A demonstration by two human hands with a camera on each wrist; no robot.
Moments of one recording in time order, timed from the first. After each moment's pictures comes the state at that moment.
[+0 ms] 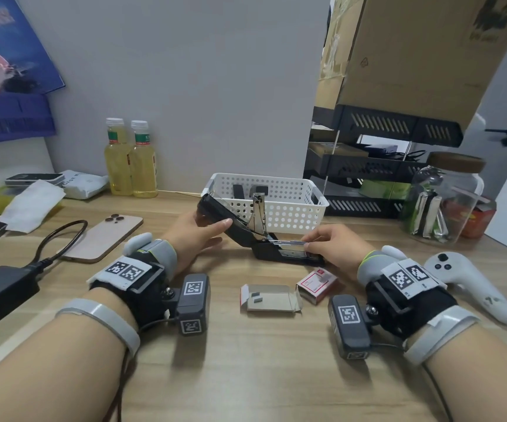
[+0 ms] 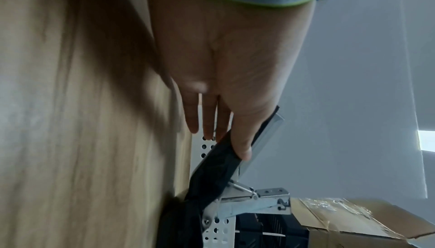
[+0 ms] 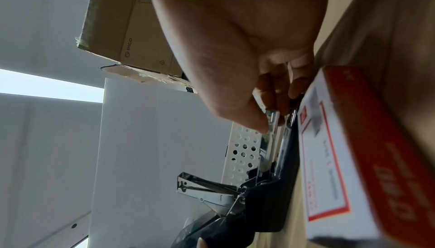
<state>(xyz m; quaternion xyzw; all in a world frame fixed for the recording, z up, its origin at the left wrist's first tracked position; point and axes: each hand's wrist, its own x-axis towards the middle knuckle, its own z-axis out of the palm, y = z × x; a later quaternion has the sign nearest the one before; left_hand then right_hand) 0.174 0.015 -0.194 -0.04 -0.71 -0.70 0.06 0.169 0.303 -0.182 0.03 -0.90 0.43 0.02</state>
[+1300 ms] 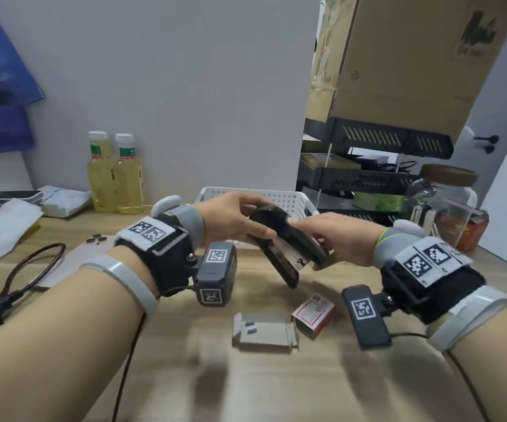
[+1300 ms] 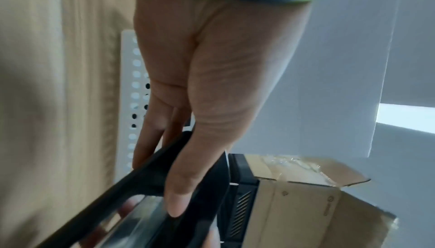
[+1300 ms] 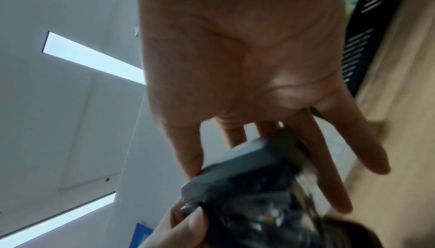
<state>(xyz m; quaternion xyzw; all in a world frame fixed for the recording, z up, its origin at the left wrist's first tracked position) 0.146 0.067 -0.106 -0.22 -0.78 -0.58 -0.11 0.166 0.294 -0.107 0.10 -0.85 0.49 -0.15</state>
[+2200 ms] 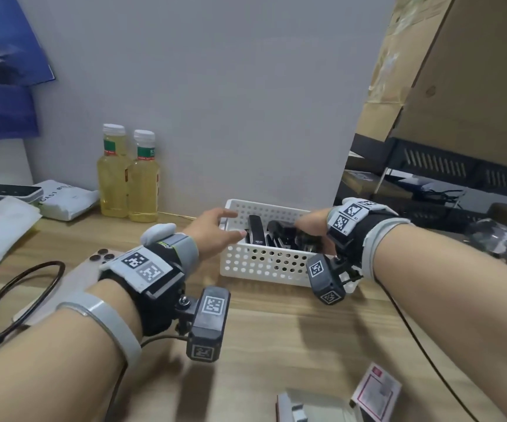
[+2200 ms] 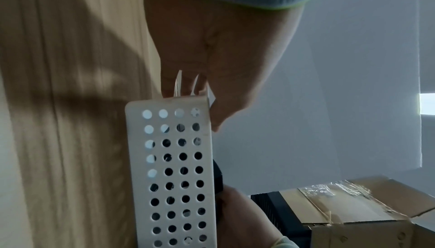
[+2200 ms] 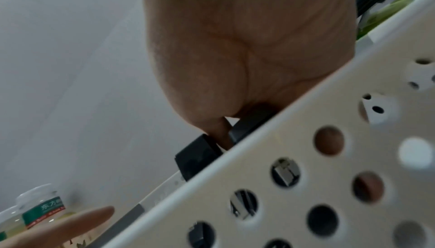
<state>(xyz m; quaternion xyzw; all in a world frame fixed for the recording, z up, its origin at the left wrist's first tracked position) 0.062 -0.019 -0.152 0.00 -0.85 -0.52 0.06 0.014 0.203 -0.091 -0.01 -0.98 0.17 -0.12</state>
